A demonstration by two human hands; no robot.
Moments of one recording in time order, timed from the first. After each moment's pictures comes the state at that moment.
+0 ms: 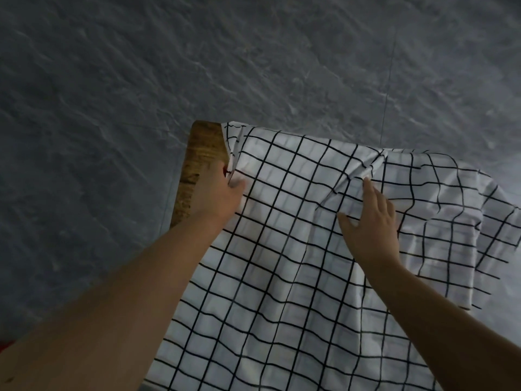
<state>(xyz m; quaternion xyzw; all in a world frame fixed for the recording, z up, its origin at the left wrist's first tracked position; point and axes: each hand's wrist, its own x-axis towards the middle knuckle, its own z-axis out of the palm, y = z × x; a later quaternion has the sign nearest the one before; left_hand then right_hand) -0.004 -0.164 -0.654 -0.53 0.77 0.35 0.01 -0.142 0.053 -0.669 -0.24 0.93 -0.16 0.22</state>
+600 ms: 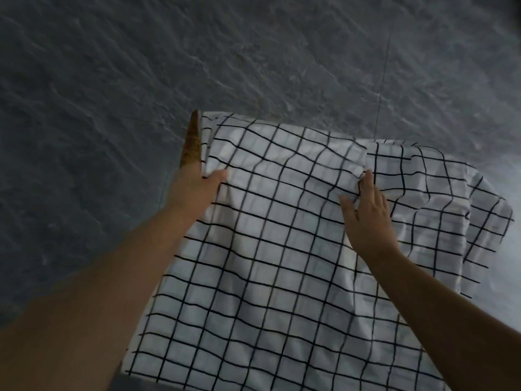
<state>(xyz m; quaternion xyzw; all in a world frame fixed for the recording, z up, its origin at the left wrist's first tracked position) 0.028 -0.173 -0.643 -0.58 0.68 0.44 -0.01 -0.140 0.062 -0.668 -0.26 0.91 -0.20 0.25</state>
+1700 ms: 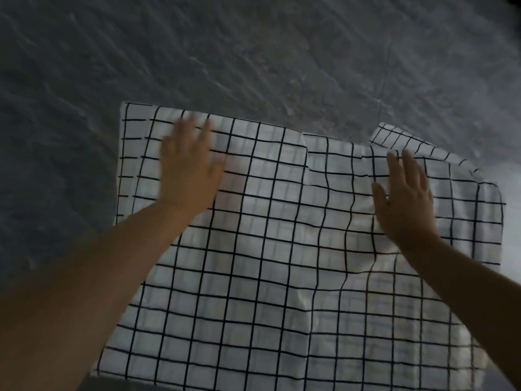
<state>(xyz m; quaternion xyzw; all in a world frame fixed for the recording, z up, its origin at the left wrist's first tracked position) 0.020 -0.197 -0.655 -0.39 0.91 0.14 -0.03 -0.202 0.058 -0.665 -0.32 0.93 -0.09 0.13</state>
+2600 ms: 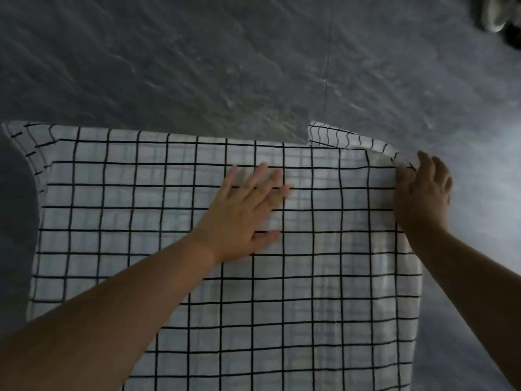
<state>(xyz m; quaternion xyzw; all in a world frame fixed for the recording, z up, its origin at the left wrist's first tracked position) -0.118 -0.035 -0.700 0.00 0.99 0.09 0.10 -0.339 0.192 -0.696 -0.11 0.97 -0.18 0.12</state>
